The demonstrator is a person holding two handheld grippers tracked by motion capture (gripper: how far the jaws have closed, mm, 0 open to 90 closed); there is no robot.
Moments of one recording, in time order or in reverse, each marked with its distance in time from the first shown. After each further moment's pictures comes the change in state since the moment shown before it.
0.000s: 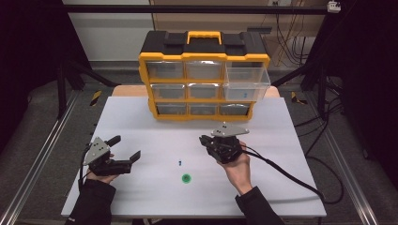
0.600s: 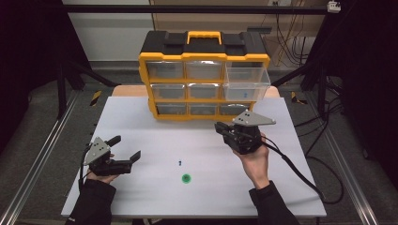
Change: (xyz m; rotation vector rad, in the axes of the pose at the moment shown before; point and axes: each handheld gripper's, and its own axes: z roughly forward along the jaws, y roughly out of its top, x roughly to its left) left arm 0.000 0.000 0.001 0.004 -0.001 0.004; right arm -0.027 0.027 -0.048 -0.096 -0.049 0.020
